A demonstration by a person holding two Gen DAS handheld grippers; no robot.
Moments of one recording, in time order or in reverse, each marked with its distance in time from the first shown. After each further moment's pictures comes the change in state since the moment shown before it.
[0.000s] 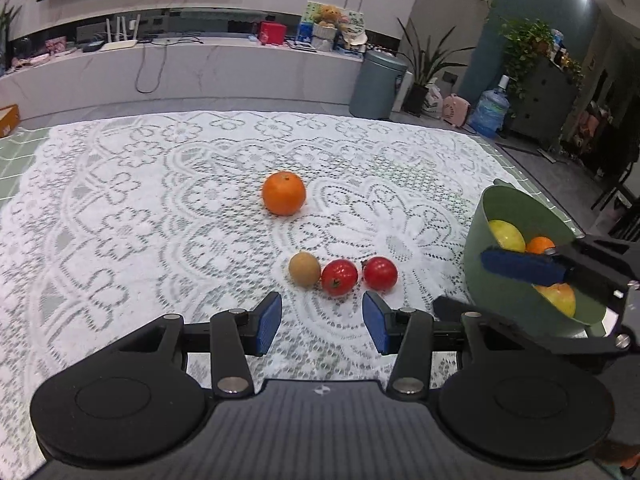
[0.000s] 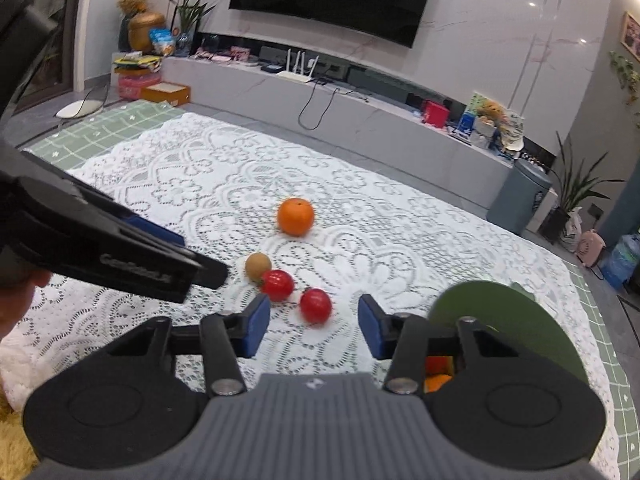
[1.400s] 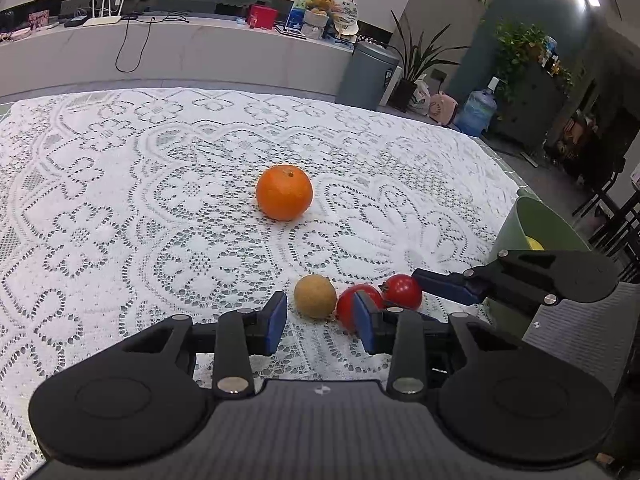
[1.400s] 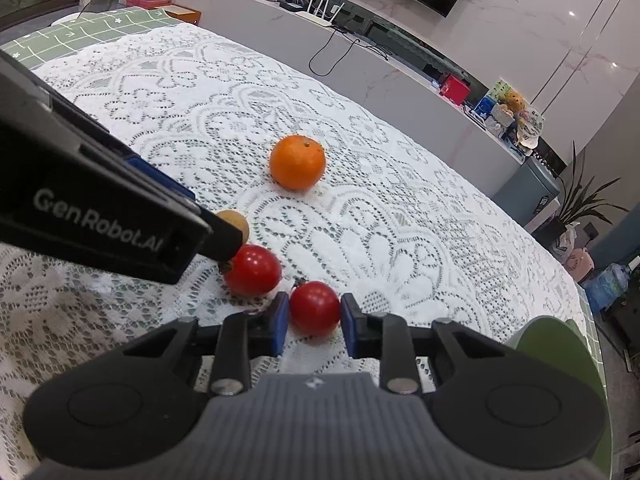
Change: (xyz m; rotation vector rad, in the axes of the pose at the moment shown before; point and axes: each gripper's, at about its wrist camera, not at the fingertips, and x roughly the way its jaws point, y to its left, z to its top) left arm 0.048 0.026 0.011 -0.045 0.029 -0.081; right arm 0.111 0.017 0.004 -0.172 0.156 -0.067
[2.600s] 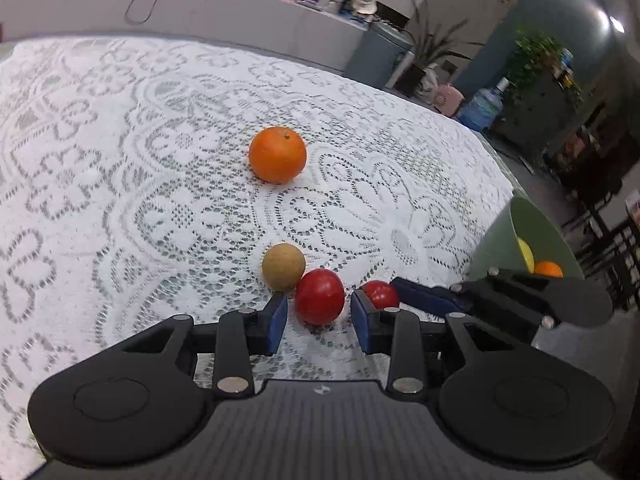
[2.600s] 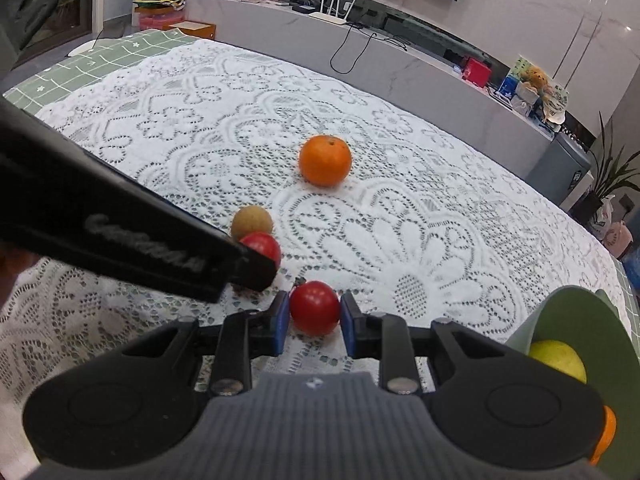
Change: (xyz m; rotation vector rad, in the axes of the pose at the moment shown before) left arm 0.009 0.001 -0.004 -0.147 0.084 -0.047; right arm -0.008 -0.007 -0.005 0.085 0.003 0.137
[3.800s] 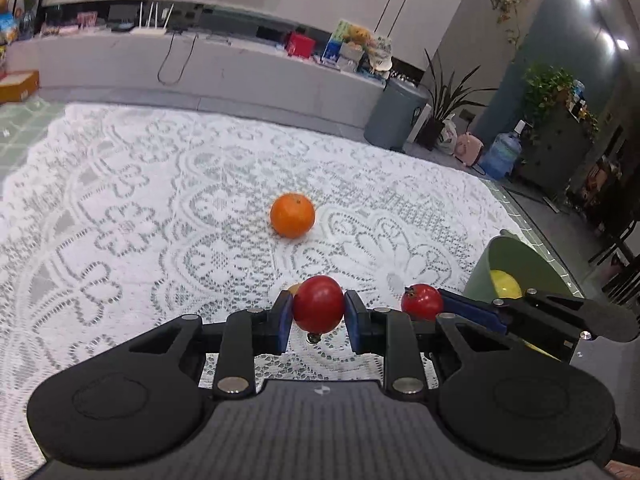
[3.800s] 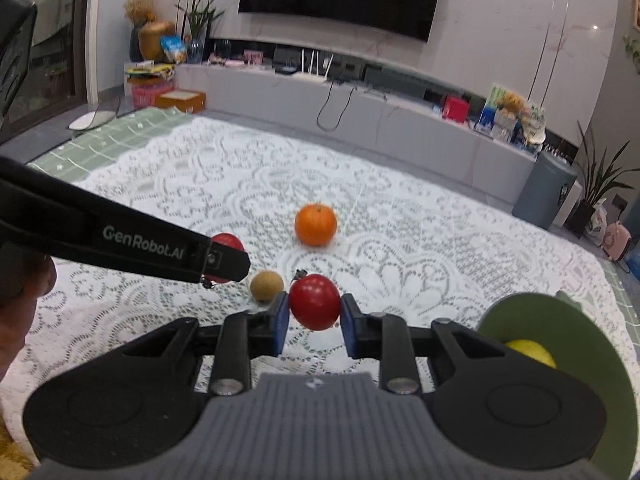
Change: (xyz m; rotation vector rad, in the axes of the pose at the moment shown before) left arm -0.062 -0.029 -0.012 0.043 -0.195 0.121; right arm -0.068 -0.007 -0.008 0.110 -0.194 0.008
